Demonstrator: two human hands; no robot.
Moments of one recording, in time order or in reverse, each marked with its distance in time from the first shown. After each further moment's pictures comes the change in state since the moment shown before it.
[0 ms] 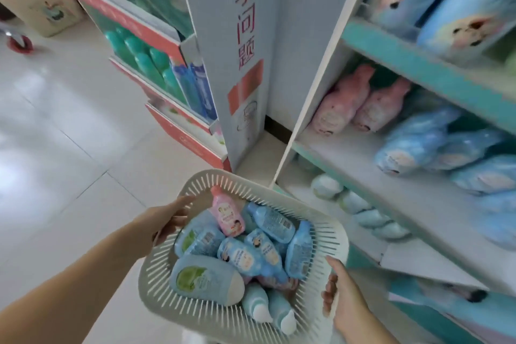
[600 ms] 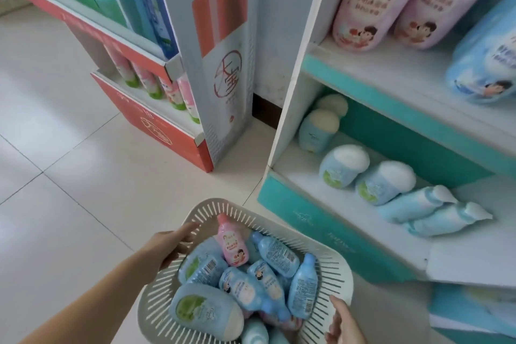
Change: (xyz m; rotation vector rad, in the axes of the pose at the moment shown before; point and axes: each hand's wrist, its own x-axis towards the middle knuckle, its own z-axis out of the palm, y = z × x) left_hand 0.220 -0.119 0.067 0.180 0.053 0.100; right_hand 0.193 0.091 0.016 0.044 -0.082 -0.030
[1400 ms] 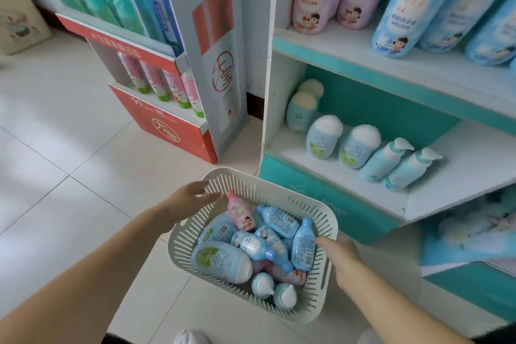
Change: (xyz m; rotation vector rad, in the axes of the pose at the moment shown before) left_hand -0.077 0.010 0.004 0.454 -0.020 0.440; right_hand -0.013 0.004 -0.009 -0.385 0.026 -0.351
